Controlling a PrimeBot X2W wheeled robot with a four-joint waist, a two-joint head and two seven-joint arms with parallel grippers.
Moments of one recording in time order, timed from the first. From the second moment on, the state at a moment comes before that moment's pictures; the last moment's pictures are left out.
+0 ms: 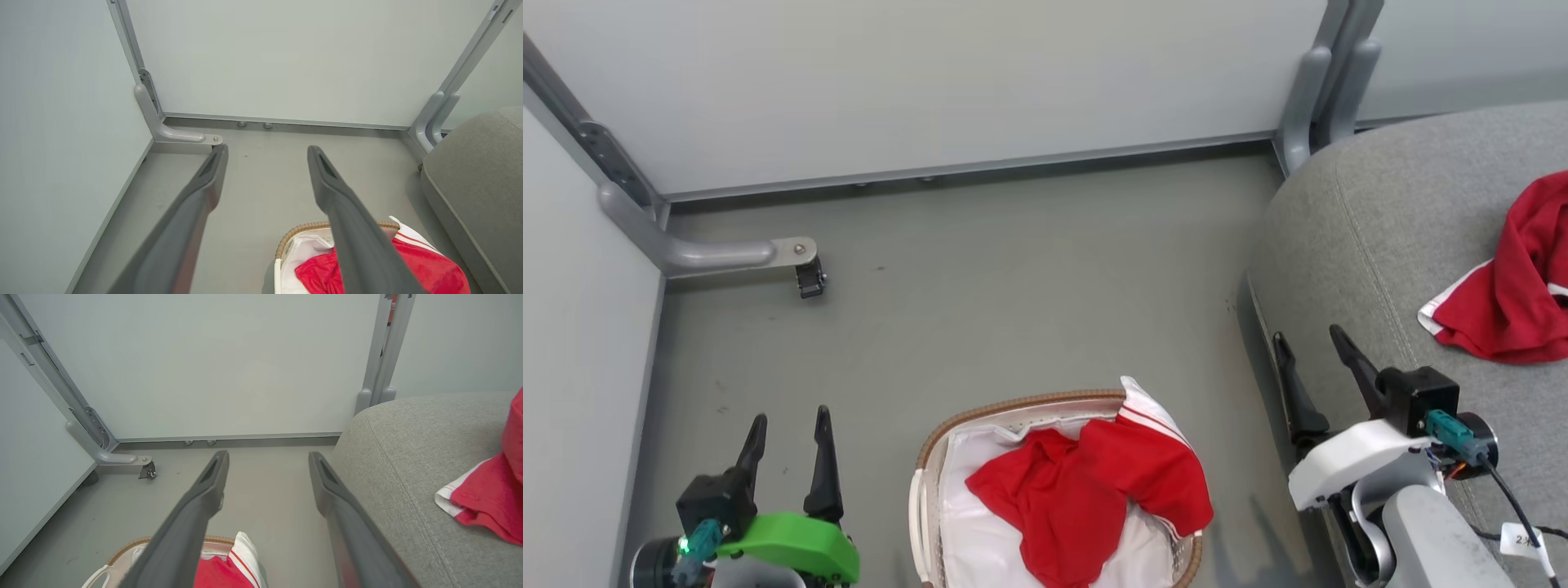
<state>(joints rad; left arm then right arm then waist) -0.09 0.05 -0.01 0.40 -0.21 -0.11 -0.26 -0.25 -0.09 0.10 0.41 0.23 0.13 -0.26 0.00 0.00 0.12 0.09</state>
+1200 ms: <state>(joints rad) -0.48 0.05 -0.41 0.74 -0.25 -0.13 -0.26 -0.51 -0.12 0.15 0.19 0.18 0.13 -0.26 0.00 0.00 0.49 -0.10</state>
